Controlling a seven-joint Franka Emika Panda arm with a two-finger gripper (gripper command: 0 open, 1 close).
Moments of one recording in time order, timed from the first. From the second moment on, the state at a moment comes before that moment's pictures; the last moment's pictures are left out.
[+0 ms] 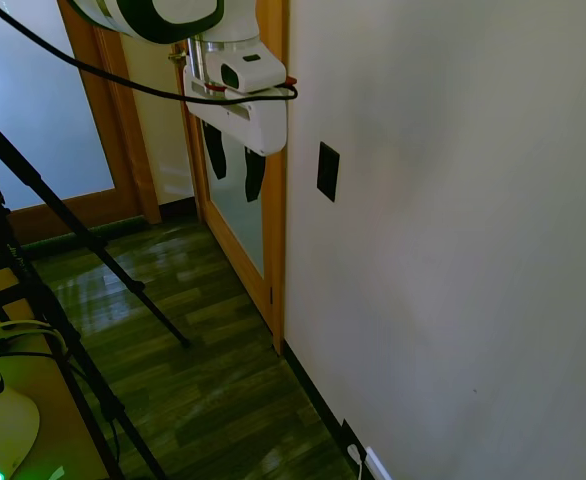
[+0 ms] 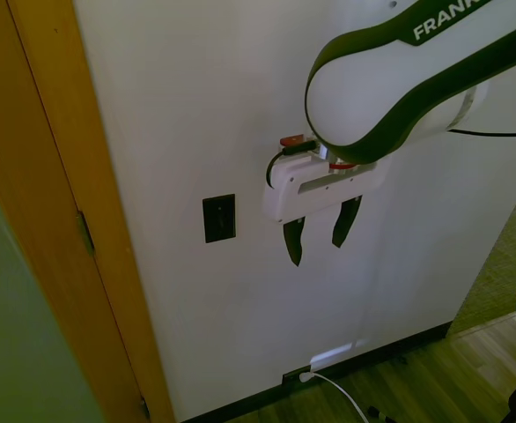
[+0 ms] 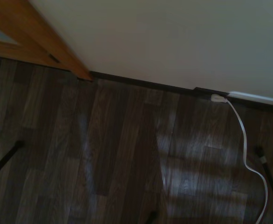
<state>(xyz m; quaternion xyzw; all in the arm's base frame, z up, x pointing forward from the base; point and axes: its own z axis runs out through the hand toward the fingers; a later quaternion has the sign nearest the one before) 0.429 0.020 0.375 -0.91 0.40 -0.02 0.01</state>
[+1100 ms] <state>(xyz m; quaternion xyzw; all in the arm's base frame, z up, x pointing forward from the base) 0.591 0.061 0.328 -0.89 0.43 -0.16 0.06</state>
